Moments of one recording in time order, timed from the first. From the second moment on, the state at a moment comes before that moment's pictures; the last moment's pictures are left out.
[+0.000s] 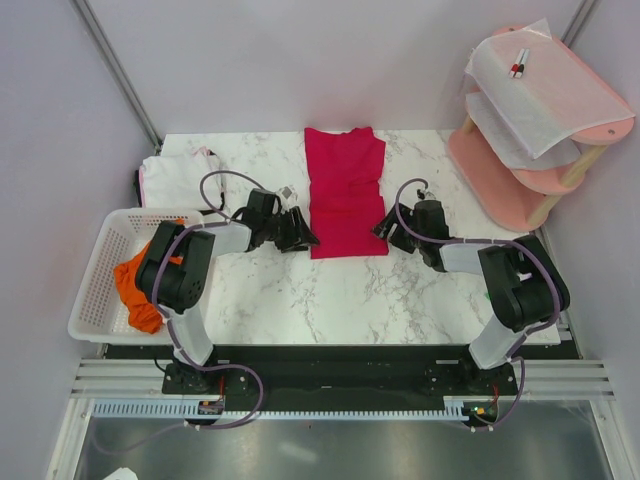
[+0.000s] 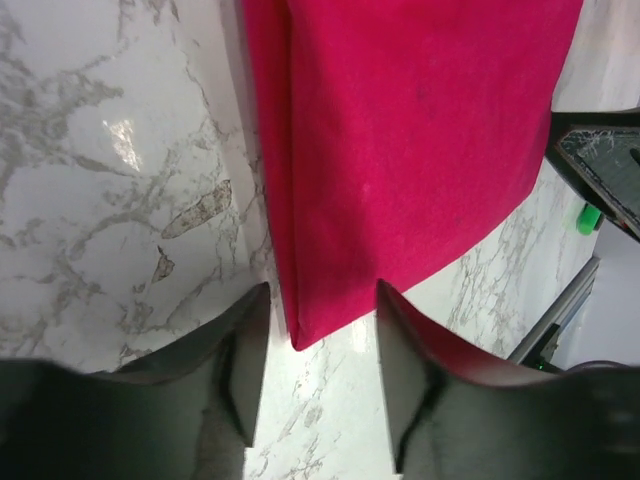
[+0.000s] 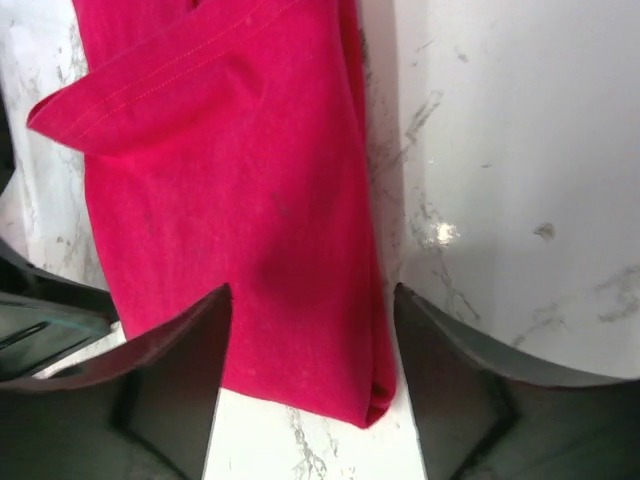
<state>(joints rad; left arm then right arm) -0.35 1.83 0.94 0.08 0.50 -0.62 0.30 1.68 0.69 0.37 -0.17 0.72</state>
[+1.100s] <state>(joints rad) -0.38 1.89 0.95 0.08 0.51 -0.64 0.30 1.65 0.52 0.49 -0.33 0.83</state>
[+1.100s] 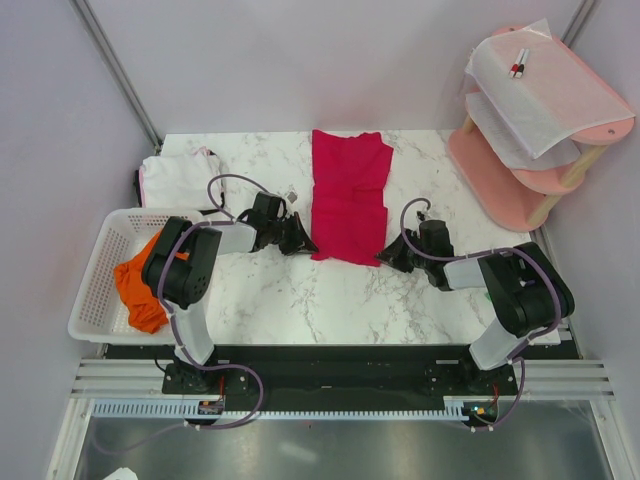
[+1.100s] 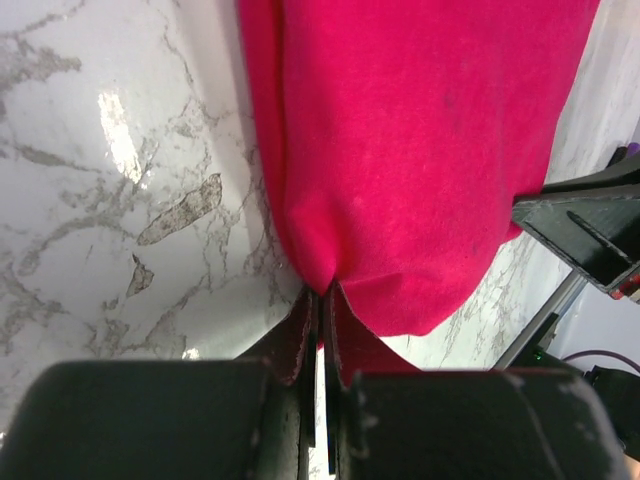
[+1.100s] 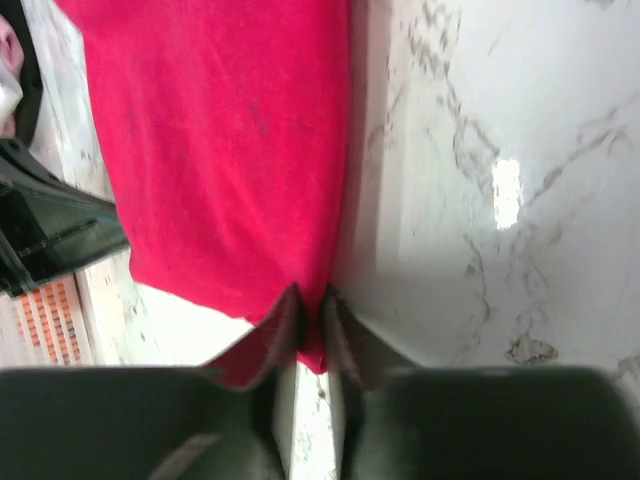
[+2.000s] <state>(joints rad) -0.50 1.30 0.80 -0.31 0.40 -0.65 0.32 0.99 0.48 -0.09 -0.46 0.62</state>
